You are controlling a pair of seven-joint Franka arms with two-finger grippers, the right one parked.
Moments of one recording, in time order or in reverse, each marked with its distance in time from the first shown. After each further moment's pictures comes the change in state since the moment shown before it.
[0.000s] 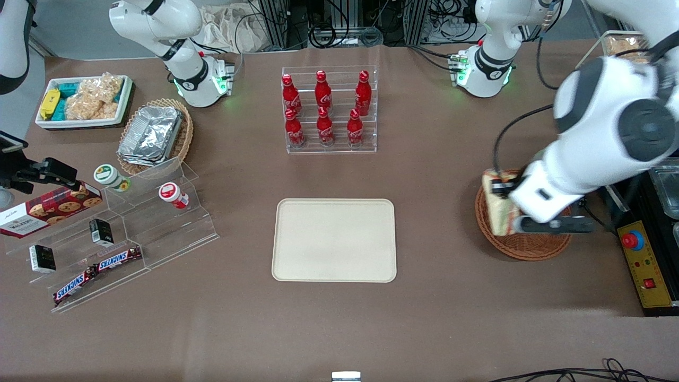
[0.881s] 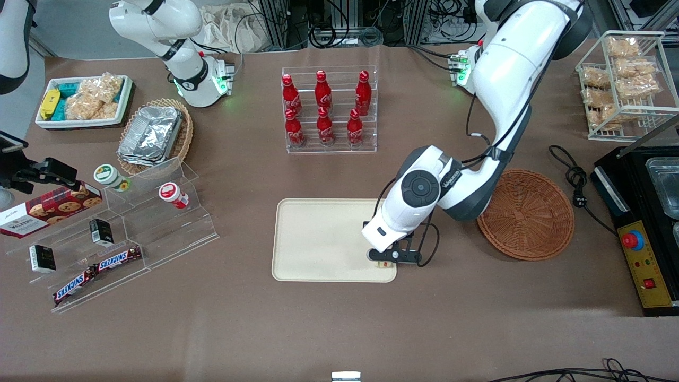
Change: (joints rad) arm -0.266 0.403 -0.011 -0.010 0.134 0.598 -0.317
